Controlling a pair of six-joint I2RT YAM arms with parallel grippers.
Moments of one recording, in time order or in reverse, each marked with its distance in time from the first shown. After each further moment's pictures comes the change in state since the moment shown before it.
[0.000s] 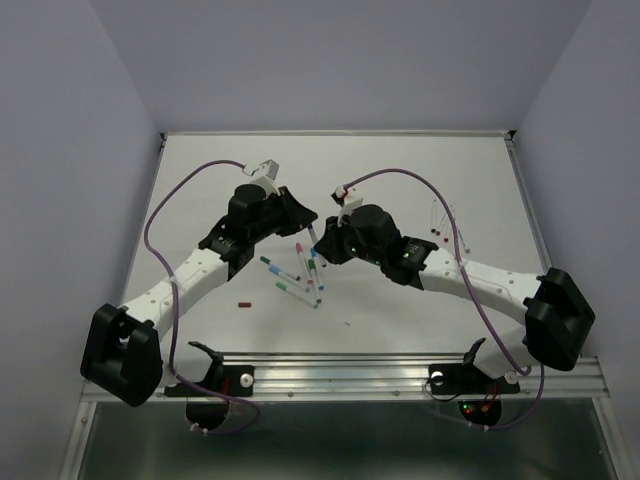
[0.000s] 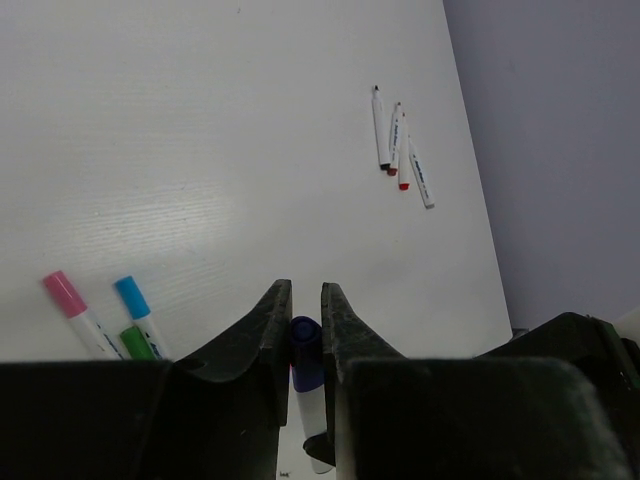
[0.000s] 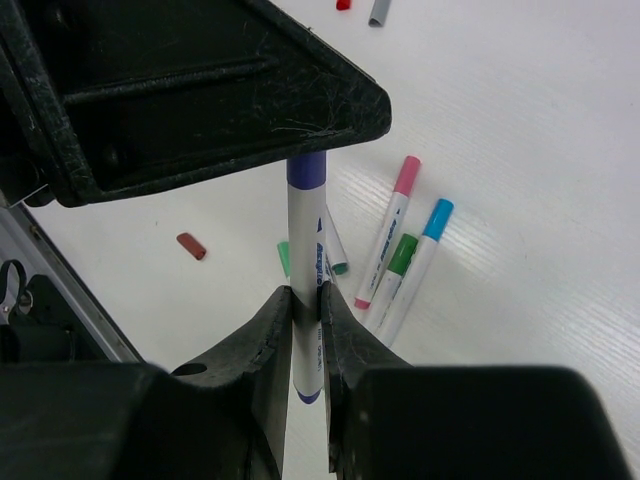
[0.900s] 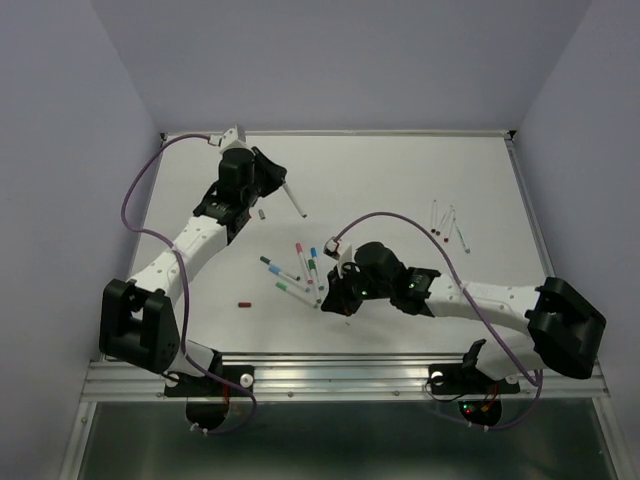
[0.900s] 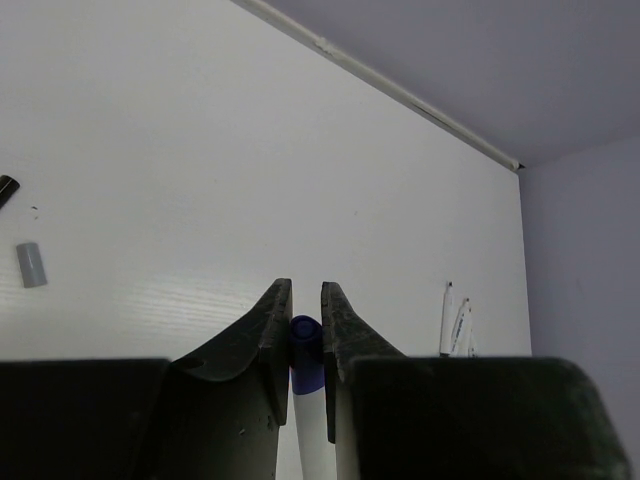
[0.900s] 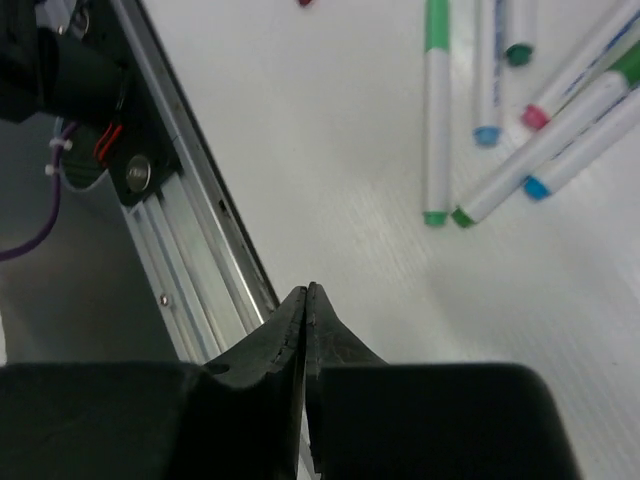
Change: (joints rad) left arm 0.132 0.169 0.263 -0.073 -0.307 -0.029; right arm 0.088 -0.048 -0.273 0.047 -0.446 -0.073
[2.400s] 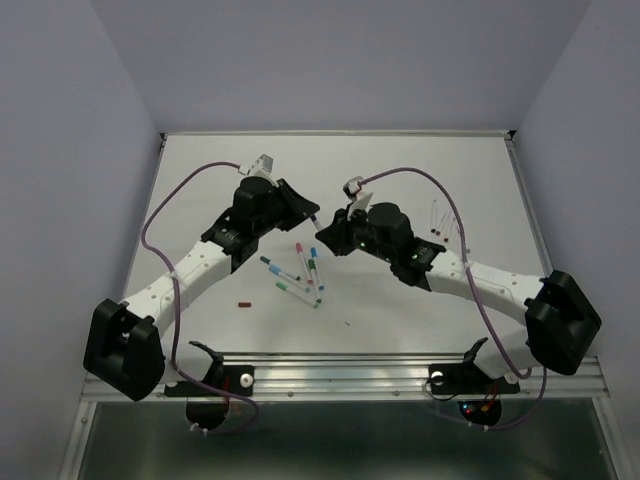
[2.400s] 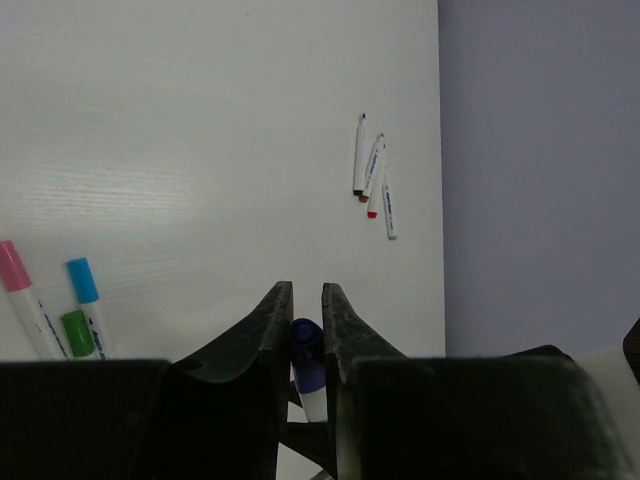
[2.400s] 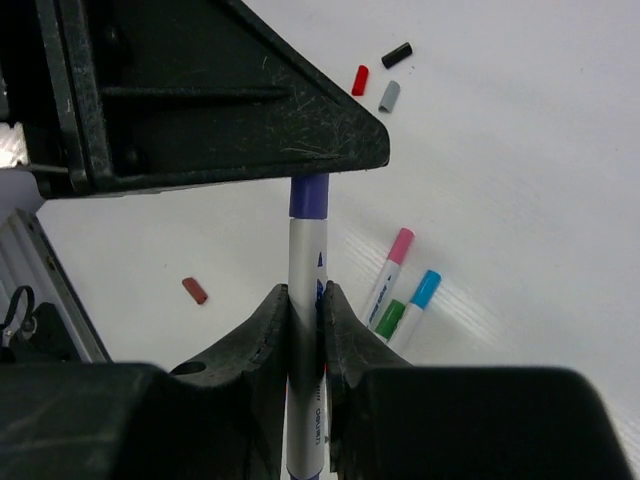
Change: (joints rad) left arm -0.146 -0.156 -0.182 -0.006 0.156 -0.159; right arm -0.148 0.040 0.221 0.129 0.319 -0.017
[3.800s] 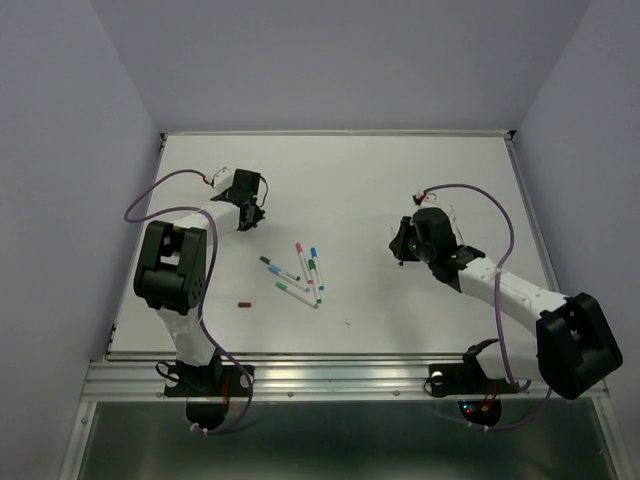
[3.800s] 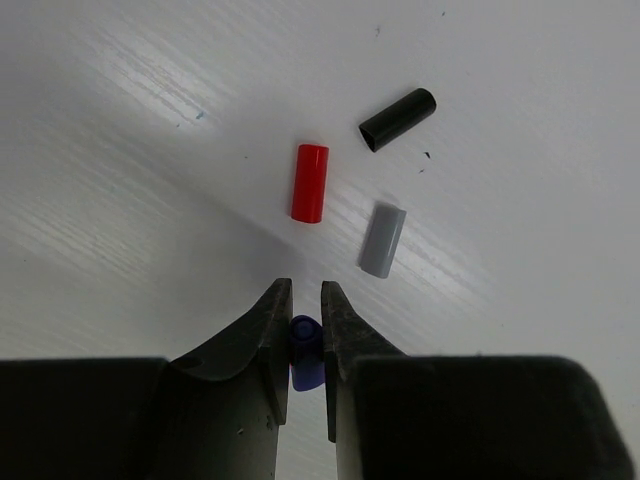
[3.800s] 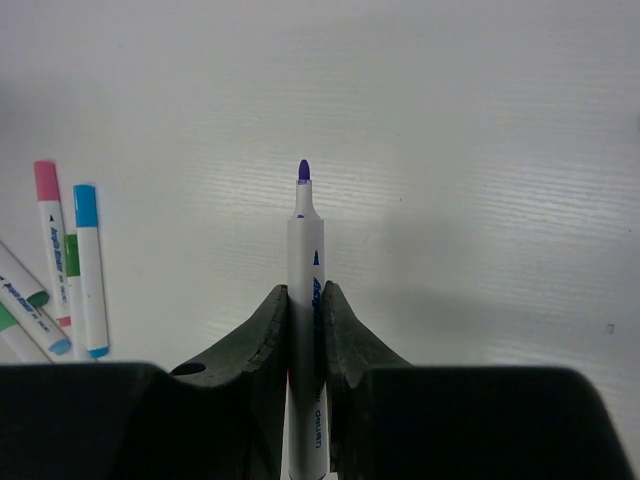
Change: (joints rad) left arm 0.259 0.520 0.189 -0.233 -0.421 0.093; right arm -0.341 -0.172 -0.269 -0.233 0.203 0.126
